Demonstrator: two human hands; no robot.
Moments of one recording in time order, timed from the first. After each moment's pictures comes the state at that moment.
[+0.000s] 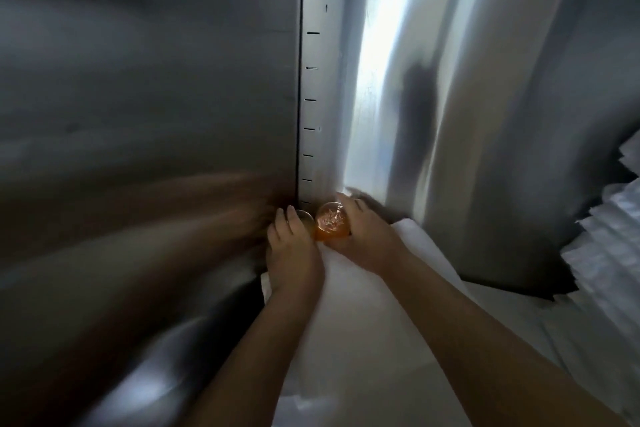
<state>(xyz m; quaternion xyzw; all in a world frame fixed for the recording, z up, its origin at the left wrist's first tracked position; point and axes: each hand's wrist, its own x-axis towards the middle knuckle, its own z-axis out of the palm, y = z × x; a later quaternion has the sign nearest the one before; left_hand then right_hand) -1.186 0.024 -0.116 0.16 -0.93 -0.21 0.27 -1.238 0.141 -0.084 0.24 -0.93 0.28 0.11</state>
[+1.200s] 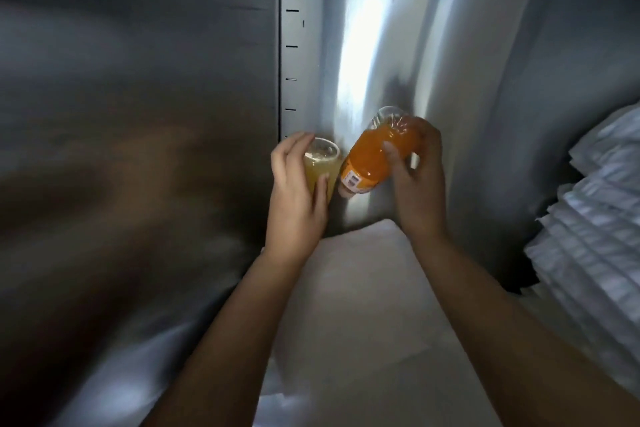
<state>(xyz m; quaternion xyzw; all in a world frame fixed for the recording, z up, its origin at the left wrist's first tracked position) -1.170 0.035 -0.028 -0.17 -0.73 -0.38 0.55 -1.201 0.186 0.000 0.21 -0.67 0.60 0.39</state>
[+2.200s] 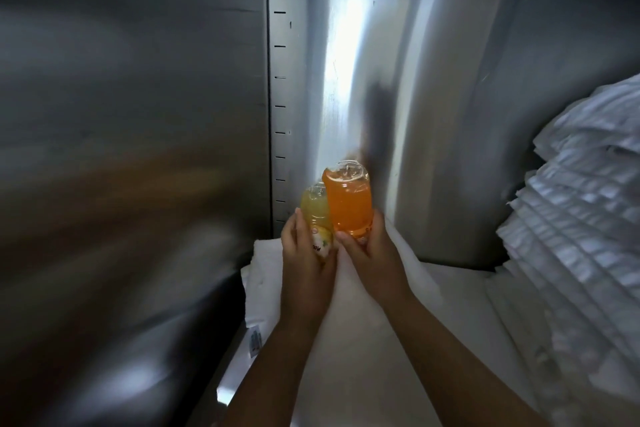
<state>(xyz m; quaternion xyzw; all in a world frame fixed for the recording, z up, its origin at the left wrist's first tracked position) -1.141 0.070 -0.126 -0.02 -0.80 -0.47 0.38 -1.164 0.182 -0.106 0.17 -0.80 0.54 0.21</state>
